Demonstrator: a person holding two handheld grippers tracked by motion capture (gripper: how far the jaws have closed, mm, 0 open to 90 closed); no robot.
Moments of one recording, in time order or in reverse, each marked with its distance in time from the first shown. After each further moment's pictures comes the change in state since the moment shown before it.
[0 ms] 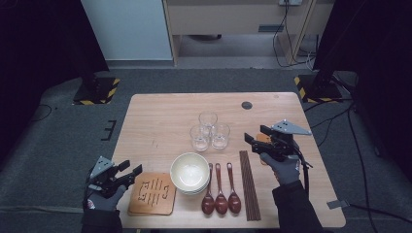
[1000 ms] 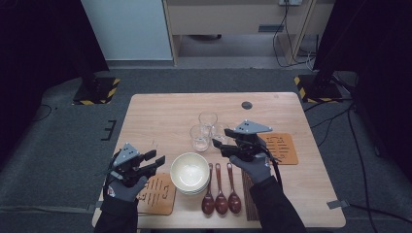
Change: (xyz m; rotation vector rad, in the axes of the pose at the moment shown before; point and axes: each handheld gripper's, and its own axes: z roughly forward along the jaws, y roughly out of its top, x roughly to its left) left arm -0.062 0.049 0.026 0.005 -0.150 0.144; right arm 0.069 0.011 0.046 0.076 0.179 -0.132
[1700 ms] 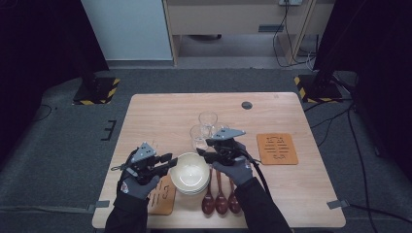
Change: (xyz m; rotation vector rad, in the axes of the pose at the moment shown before) left arm -0.015 0.000 0.032 0.084 -0.089 0.039; right arm 0.024 -0.018 0.051 0.117 0.078 -0.039
